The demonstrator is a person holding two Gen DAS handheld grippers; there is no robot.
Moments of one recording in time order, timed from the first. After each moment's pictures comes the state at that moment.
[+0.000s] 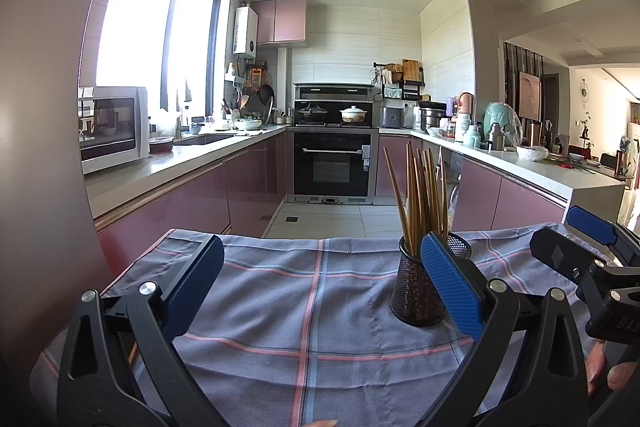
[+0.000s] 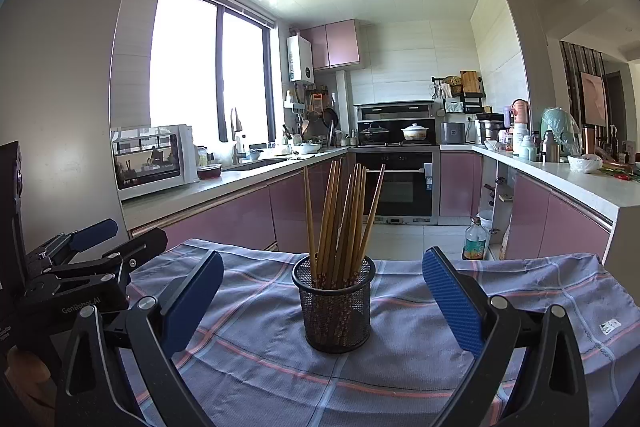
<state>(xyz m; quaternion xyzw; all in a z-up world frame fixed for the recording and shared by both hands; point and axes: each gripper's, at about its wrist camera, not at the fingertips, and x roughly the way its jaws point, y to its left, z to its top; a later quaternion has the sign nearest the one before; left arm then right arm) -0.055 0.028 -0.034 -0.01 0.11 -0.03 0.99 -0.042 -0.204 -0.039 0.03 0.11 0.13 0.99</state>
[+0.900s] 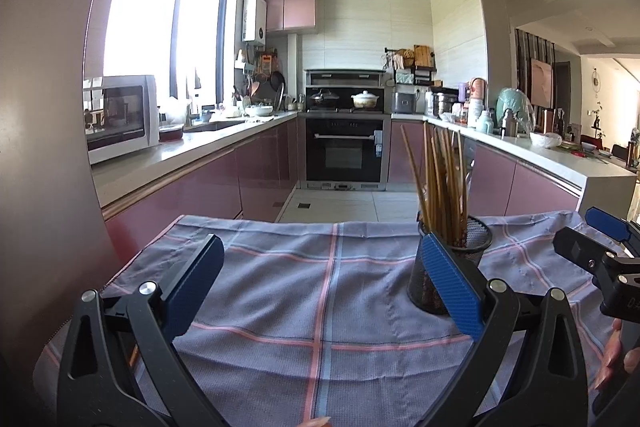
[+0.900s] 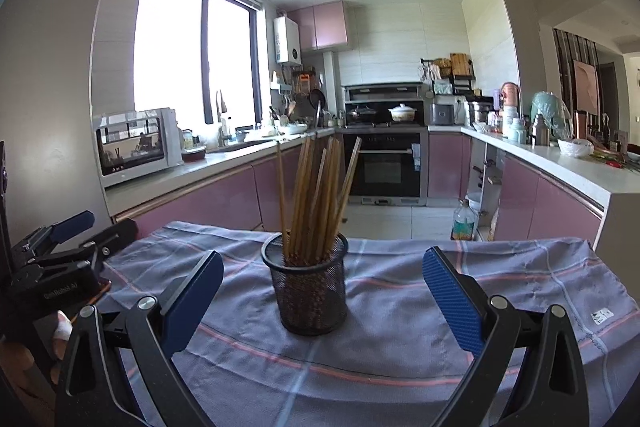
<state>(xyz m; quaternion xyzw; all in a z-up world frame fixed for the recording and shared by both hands) -0.033 0.038 -0.054 0.00 0.15 0.00 0.99 -0.013 -0.232 -0.061 0.02 0.19 0.08 0.98</state>
